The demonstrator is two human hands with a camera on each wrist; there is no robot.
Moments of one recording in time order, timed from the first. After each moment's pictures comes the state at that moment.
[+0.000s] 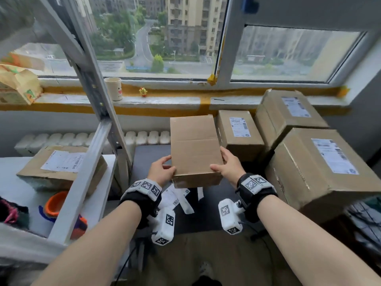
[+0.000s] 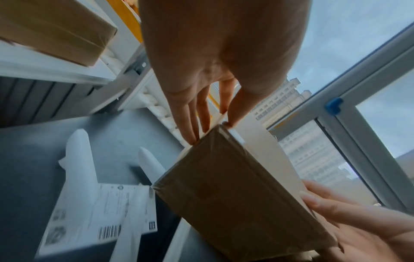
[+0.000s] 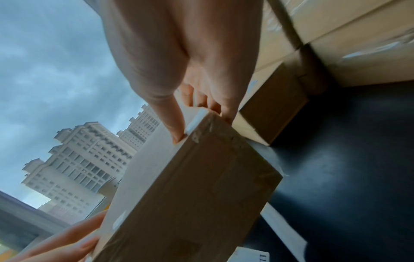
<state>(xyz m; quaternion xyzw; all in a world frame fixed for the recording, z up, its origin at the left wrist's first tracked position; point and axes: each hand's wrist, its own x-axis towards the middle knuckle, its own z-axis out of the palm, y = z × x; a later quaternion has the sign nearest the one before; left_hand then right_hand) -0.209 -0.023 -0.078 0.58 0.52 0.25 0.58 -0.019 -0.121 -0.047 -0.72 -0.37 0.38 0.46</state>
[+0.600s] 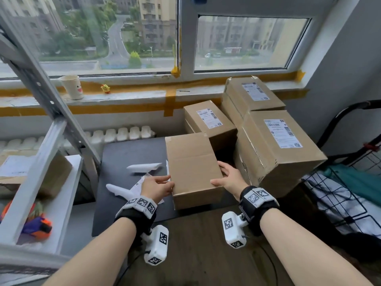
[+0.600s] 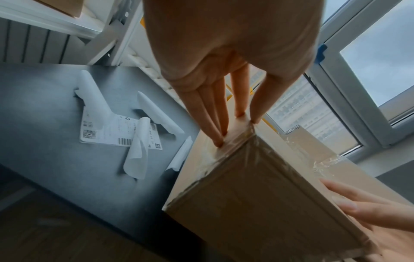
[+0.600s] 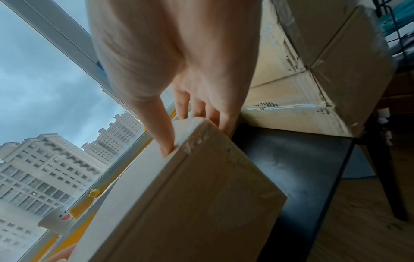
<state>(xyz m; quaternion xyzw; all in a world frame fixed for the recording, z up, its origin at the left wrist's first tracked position) -0.155 -0.124 -0.108 0.56 0.52 0.21 0.61 0.044 -0.247 -0.077 -0.74 -0.27 0.40 0.47</state>
